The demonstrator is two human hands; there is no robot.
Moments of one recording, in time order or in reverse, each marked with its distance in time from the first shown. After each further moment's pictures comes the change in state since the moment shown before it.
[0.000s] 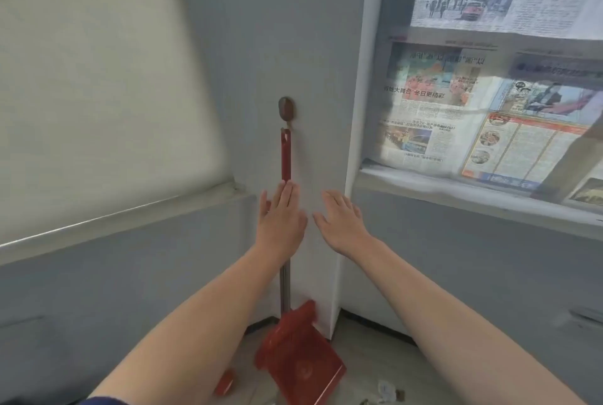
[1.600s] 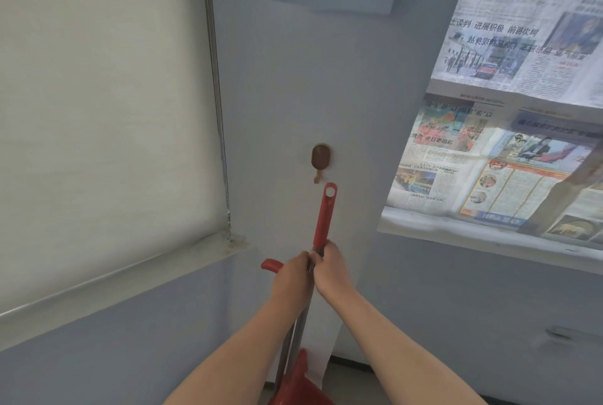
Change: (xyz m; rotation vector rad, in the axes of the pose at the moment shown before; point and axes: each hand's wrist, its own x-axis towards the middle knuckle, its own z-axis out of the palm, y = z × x) left_hand 0.061 -0.088 0.041 -0.823 -0.275 -0.164; right_hand 0.093 -0.088 0.084 0.486 0.236 0.467
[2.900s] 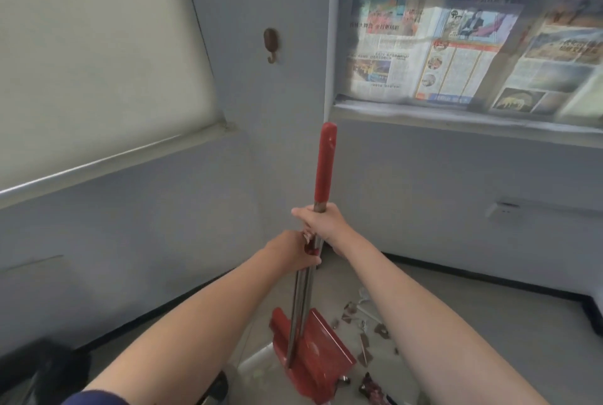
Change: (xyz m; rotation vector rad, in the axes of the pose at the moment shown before) left_hand -0.314 0.031 0.102 0.637 -0.473 -0.114; right_hand -0.271 0.117 -0.133 0.308 -0.381 0.134
